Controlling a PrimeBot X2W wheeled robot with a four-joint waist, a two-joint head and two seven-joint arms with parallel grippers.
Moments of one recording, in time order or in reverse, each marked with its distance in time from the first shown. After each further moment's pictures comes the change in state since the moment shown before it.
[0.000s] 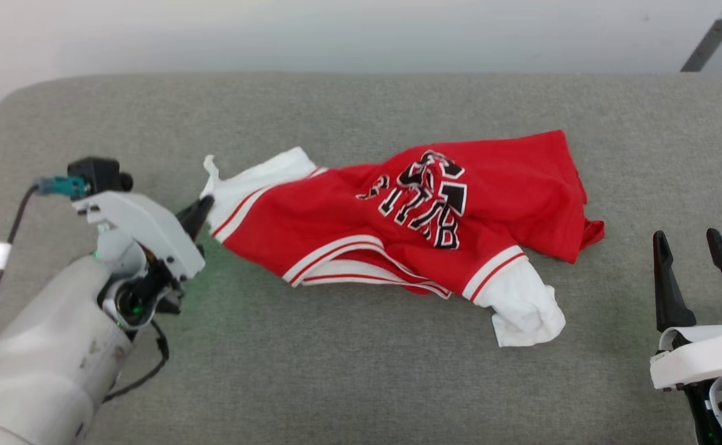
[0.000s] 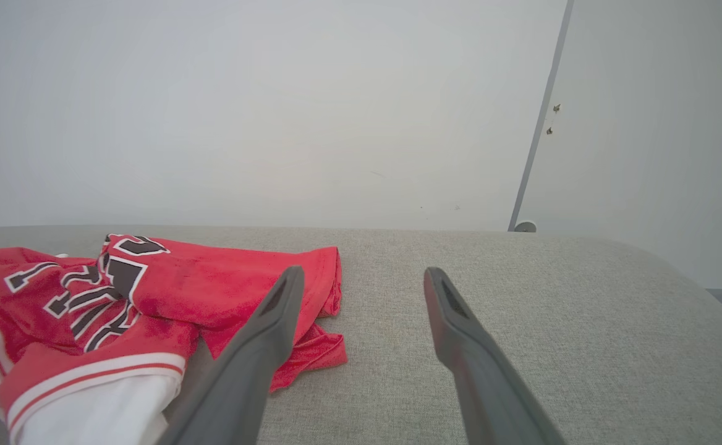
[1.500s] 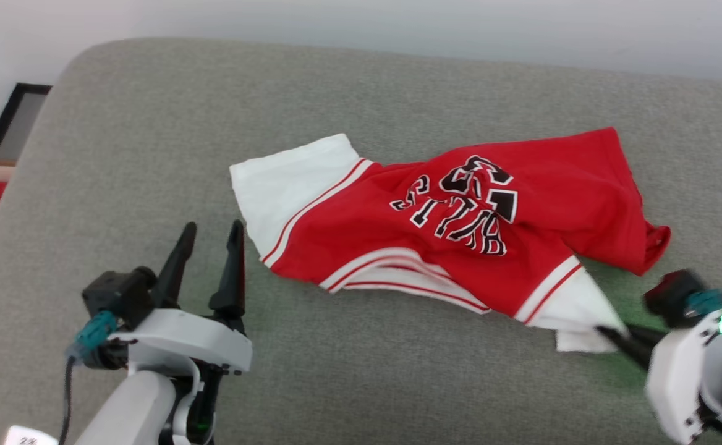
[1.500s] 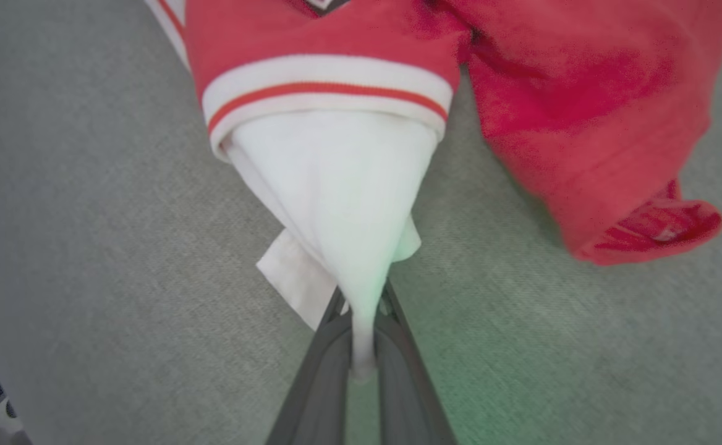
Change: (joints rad) left arm 0.562 -0.114 0.481 -0.665 0.737 0.287 -0.305; right arm -0.225 -0.630 0.804 -0.097 0.478 0.000 0.544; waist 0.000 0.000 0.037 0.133
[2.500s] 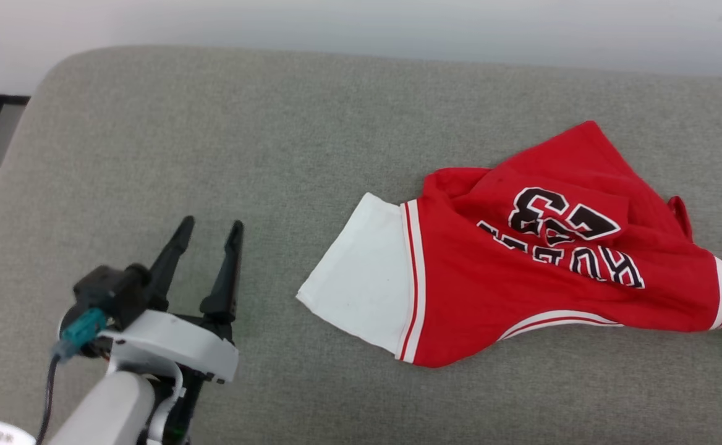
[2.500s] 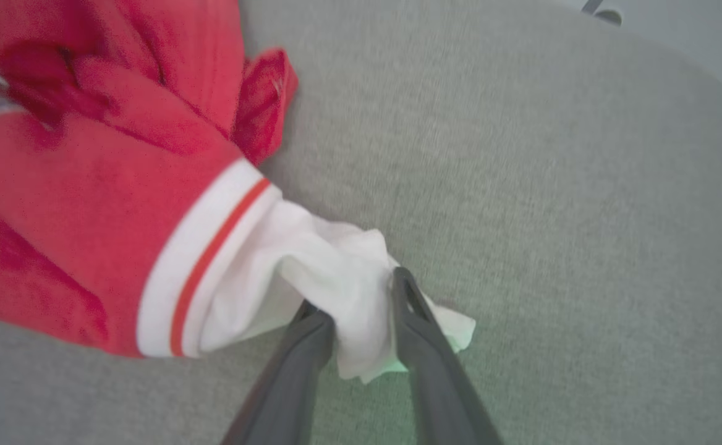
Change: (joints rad) left arm 0.023 0.072 0.015 -0.081 0.060 -0.060 0.049; right arm 0.125 -0.025 -0.435 0.309 0.052 0.000 -0.142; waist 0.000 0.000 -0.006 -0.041
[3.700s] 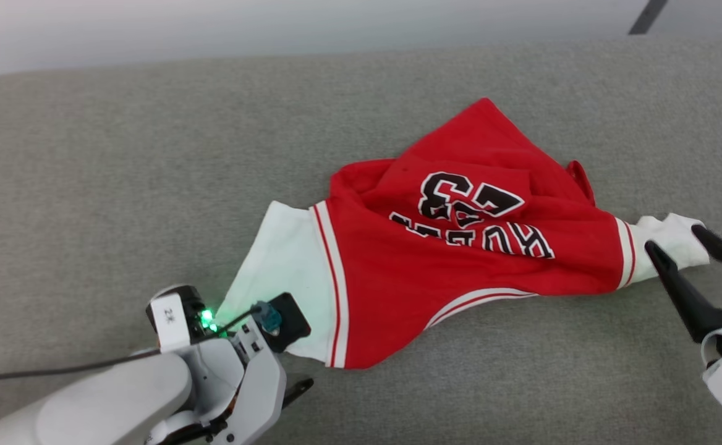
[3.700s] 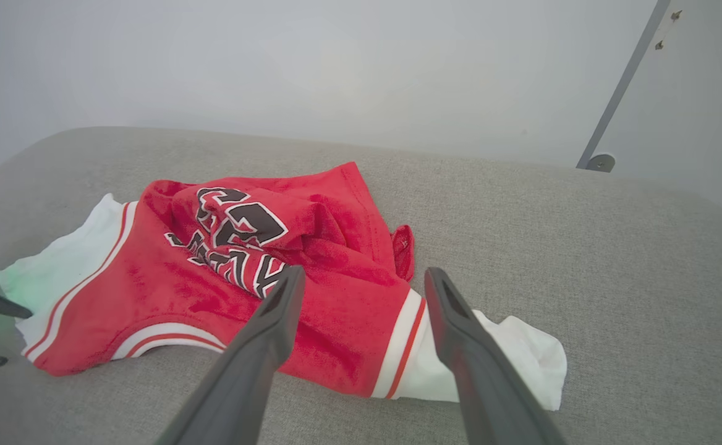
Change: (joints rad) left arm -0.522 0.323 -0.863 -0.030 -0.155 -0.253 0.652; right arm 0.145 0.241 -0.163 -0.514 -0.071 0.000 -0.029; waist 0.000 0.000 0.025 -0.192
